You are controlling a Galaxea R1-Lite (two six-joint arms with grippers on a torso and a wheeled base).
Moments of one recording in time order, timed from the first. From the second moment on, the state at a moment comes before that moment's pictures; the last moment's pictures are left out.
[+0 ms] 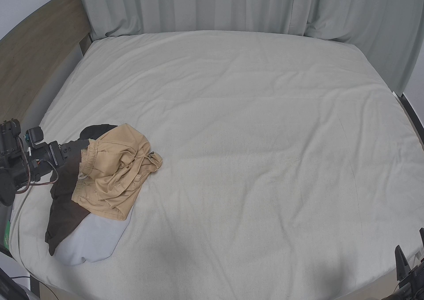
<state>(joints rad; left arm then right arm) 0.27 1.67 -0.65 -0.68 -0.66 -0.23 0.00 0.02 -0.02 0.00 0.03 -0.02</state>
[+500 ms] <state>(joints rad) 0.26 1.82 -0.73 -0.76 -0.66 -0.23 0.00 0.02 -0.02 0.00 0.03 -0.02</state>
